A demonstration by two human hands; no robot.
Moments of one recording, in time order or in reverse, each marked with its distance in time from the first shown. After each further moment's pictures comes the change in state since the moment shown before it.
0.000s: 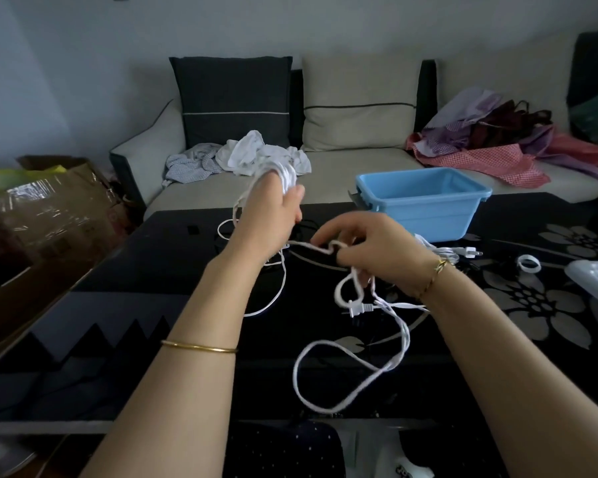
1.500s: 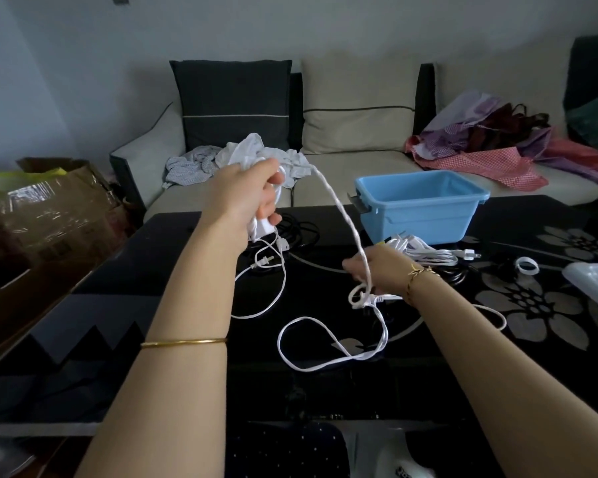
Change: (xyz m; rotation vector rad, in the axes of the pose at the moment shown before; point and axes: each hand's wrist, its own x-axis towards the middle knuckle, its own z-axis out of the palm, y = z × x) left_hand 0.009 0.013 -0.032 -0.676 0.028 -0.396; right_hand 0.021 0.058 0.001 -0.364 -0.040 0.377
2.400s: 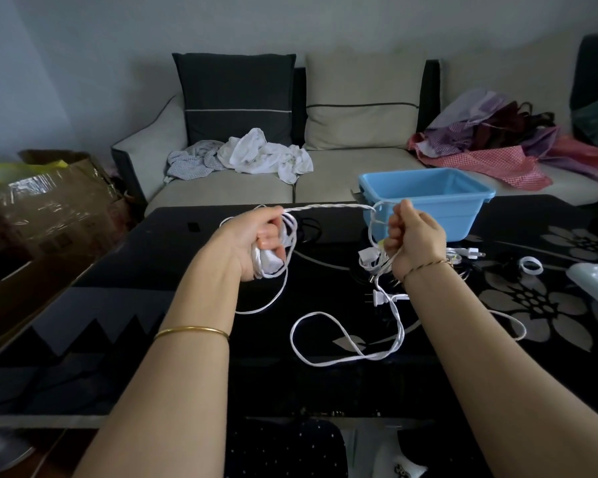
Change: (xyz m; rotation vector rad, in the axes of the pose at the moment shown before) left_hand 0.012 -0.050 -0.011 -0.349 -0.216 -0.555; right_hand 0.018 0.000 -0.006 1.466 0.575 0.066
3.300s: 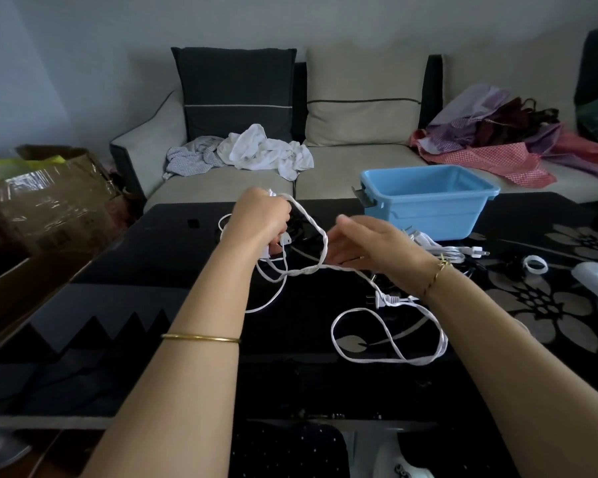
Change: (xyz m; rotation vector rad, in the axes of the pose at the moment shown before) left_hand 0.009 0.005 0.028 0.635 0.356 0.264; right_hand -0.037 -0.011 0.012 -0.820 -0.756 0.031
